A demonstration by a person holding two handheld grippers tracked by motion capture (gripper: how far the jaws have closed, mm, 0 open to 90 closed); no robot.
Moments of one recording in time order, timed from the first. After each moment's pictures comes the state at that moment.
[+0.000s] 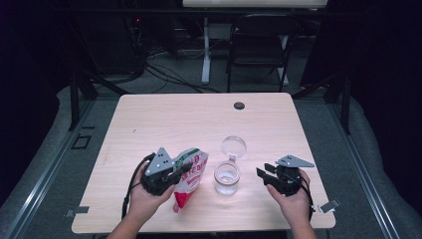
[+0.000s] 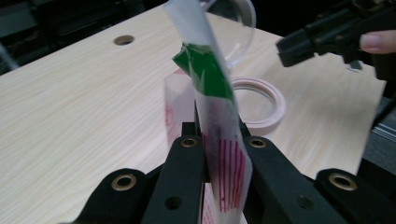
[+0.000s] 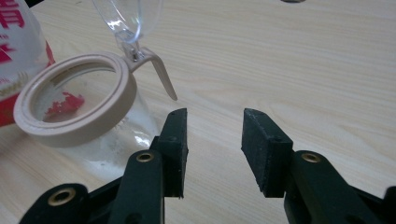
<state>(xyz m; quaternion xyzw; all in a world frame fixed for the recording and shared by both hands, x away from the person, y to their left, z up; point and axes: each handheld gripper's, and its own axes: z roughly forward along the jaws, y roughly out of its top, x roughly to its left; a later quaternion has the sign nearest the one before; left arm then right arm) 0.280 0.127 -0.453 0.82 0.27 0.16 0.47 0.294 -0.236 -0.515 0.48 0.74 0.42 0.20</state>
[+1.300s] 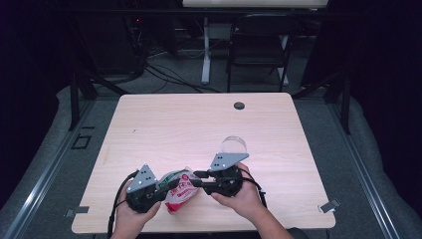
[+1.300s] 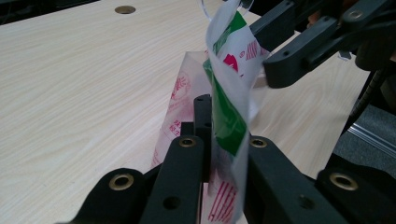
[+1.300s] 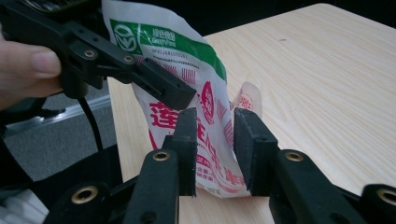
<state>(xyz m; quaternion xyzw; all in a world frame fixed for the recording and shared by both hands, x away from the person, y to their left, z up) 0.251 0.166 -0.481 0.81 0.32 0.13 0.48 0.291 -0.083 -0.467 0.20 0.84 0.50 0.06</state>
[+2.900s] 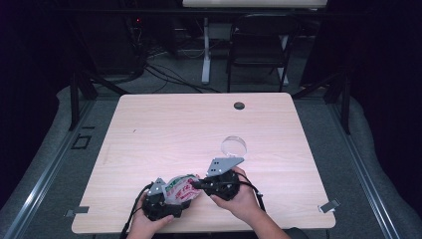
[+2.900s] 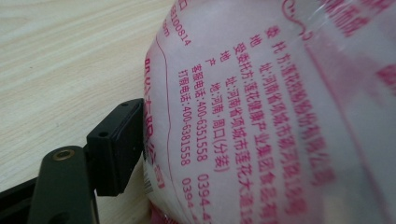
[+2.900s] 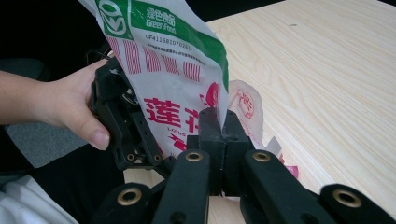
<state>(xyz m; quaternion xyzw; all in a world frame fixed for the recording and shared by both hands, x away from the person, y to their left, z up) 0.269 0.154 -0.578 0.82 0.39 0.06 0.42 0.289 -0.081 -0.484 0.19 0.85 0.49 0.05</state>
